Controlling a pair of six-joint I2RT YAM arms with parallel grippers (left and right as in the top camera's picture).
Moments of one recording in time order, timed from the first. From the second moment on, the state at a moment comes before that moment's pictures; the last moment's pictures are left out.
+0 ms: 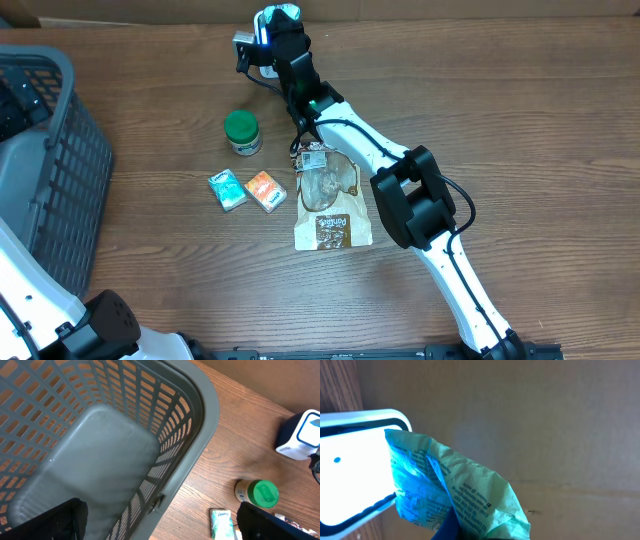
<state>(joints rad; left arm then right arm) 0.58 1.70 2.22 -1.45 0.14 -0.02 0.60 2.65 2.22 0.31 0.40 -1.49</state>
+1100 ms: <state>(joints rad) 0.58 1.70 2.22 -1.45 0.14 -0.02 0.34 1.70 2.25 -1.34 0.20 0.25</state>
